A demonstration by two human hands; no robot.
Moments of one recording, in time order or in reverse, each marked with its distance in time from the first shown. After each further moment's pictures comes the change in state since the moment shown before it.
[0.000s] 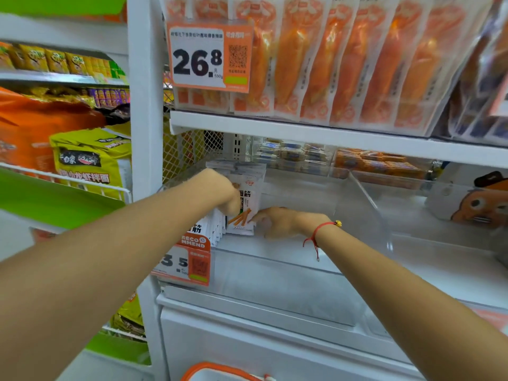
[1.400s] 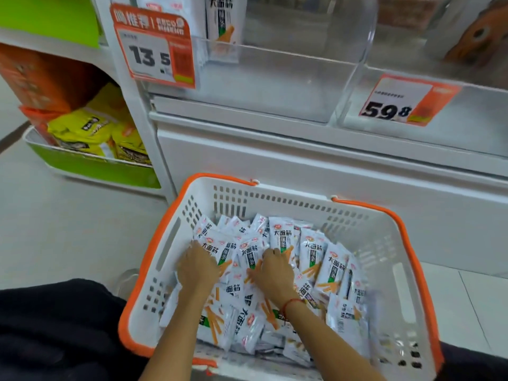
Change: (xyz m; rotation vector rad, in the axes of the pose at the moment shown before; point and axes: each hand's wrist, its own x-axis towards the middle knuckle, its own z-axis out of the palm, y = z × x) left_hand -0.132 0.219 0.391 -1.052 -0.011 -0.422; right_hand -0.194 -0.022 0.396 0.344 0.022 0.518
